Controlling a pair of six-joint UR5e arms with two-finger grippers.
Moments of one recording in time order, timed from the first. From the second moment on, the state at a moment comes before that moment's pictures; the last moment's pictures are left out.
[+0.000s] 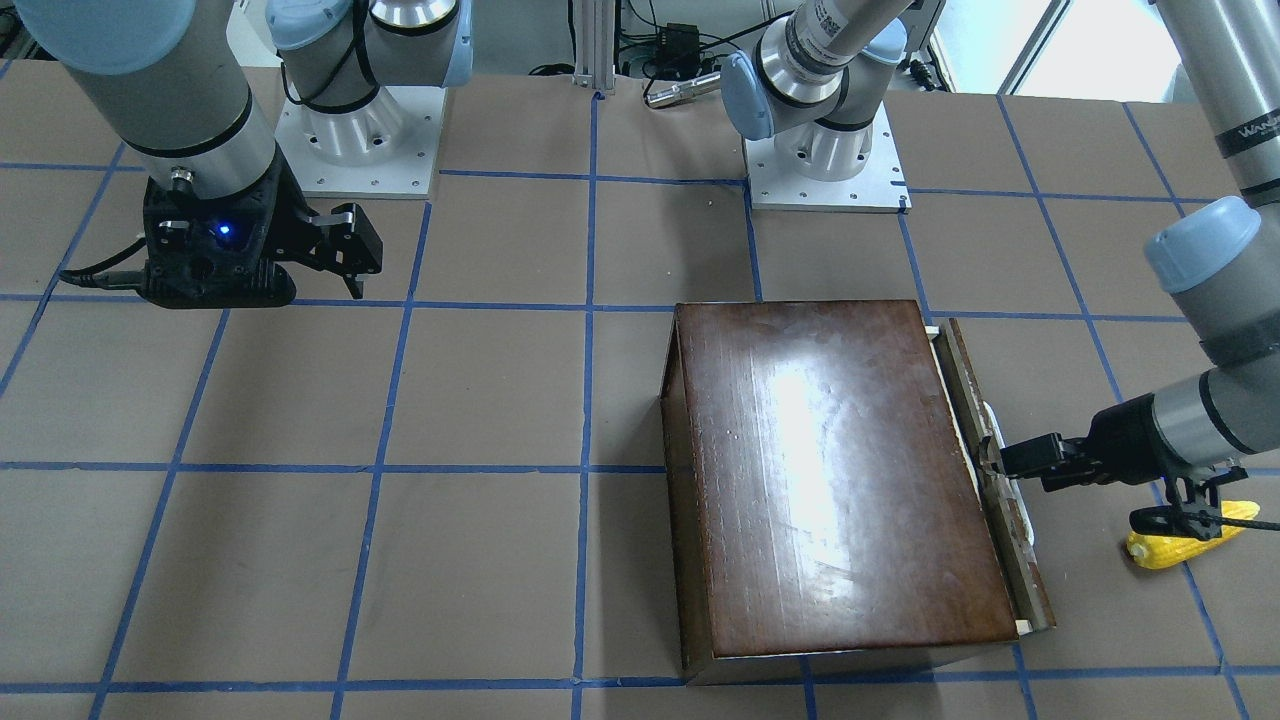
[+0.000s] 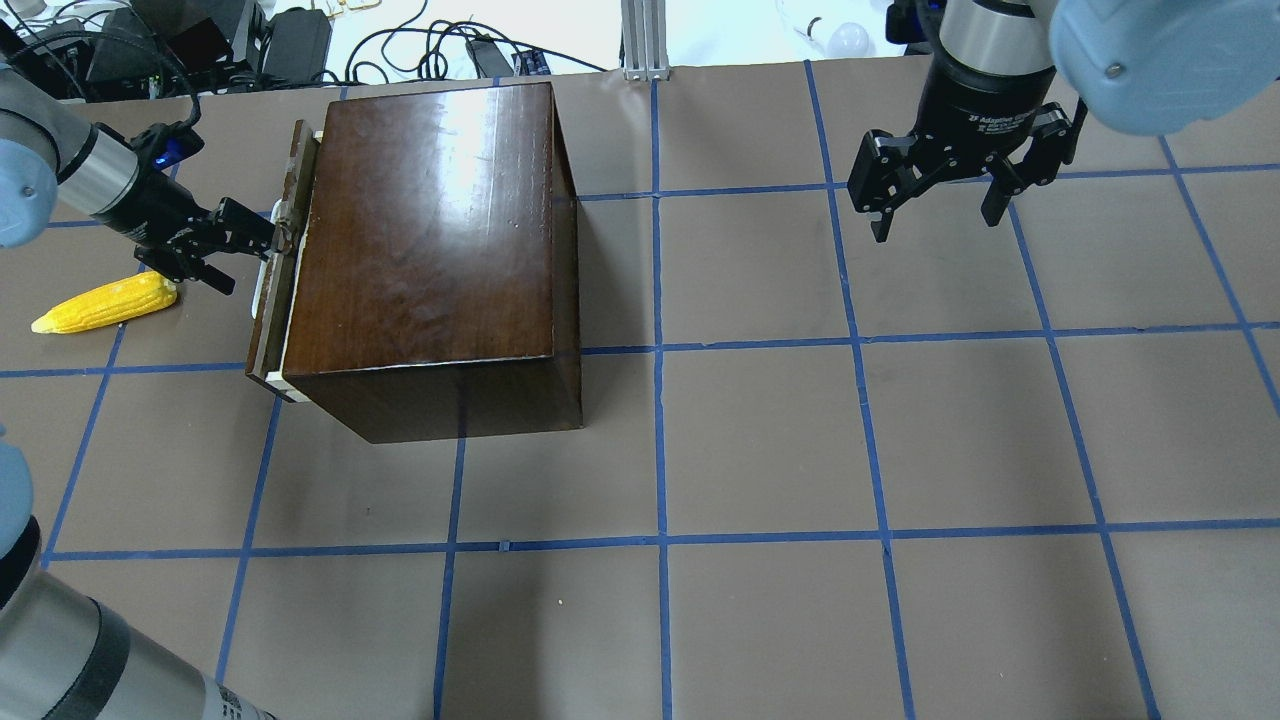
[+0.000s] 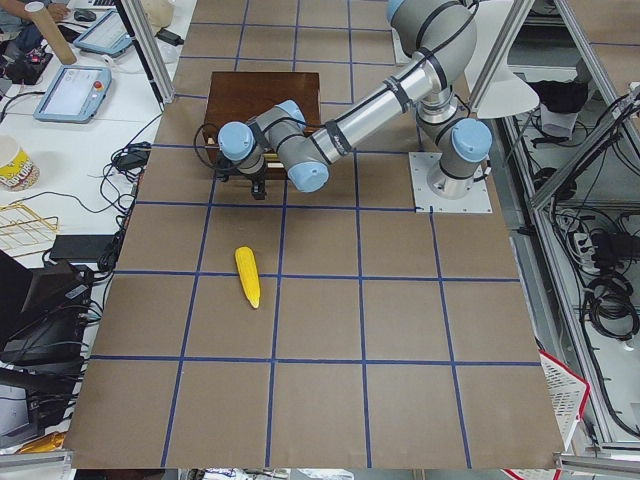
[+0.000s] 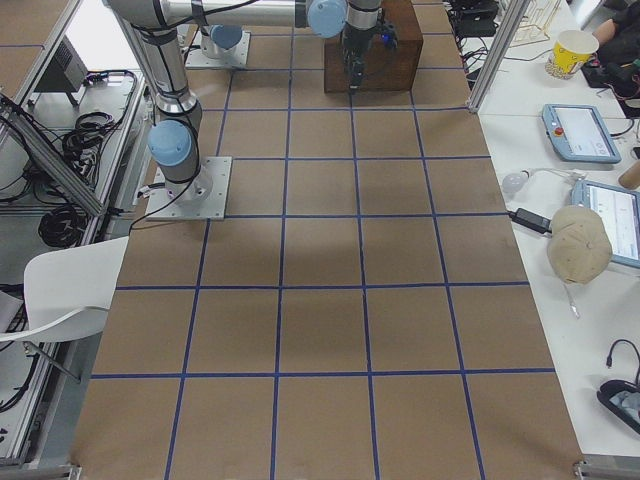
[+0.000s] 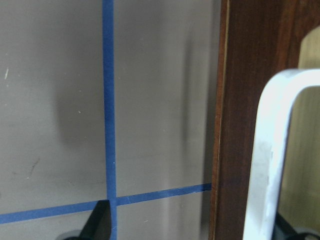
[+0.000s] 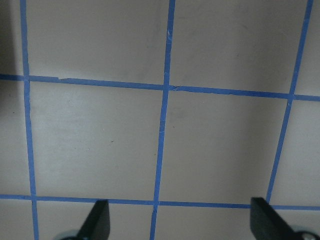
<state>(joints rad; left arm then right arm) -1.08 -2.02 -1.55 -1.36 1.28 0.47 1.60 -1.46 1.49 -1.51 -1.62 -0.05</state>
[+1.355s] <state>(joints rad) -0.98 -2.03 -1.54 -1.36 1.28 0.49 1.60 -1.46 1.49 -1.51 -1.62 -0.05</state>
